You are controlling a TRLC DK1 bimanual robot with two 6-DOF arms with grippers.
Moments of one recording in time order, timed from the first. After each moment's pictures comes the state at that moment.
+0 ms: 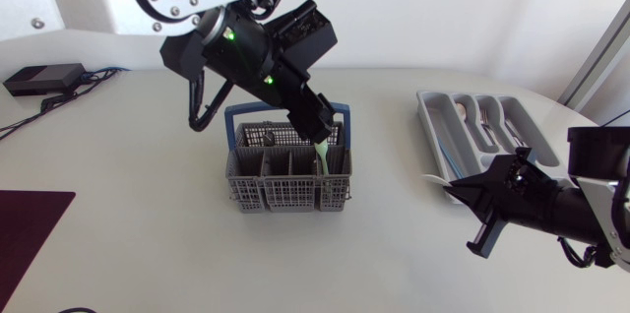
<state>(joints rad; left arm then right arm) -0.70 1.67 1.53 -0.73 0.07 0.39 -0.05 1.03 0.42 -0.14 -0.47 -0.88</state>
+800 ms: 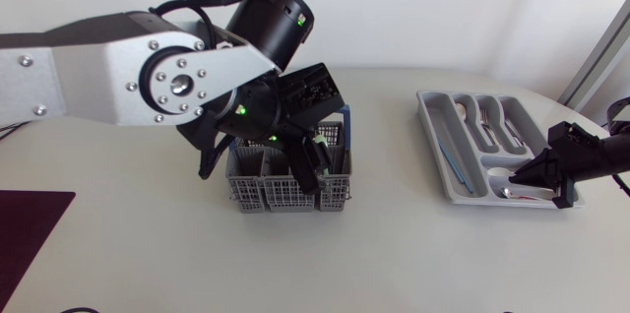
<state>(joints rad) -0.78 1.60 1.27 -0.51 -0.02 0.52 -0.59 1.90 1.21 -0.81 -0.61 -1.57</state>
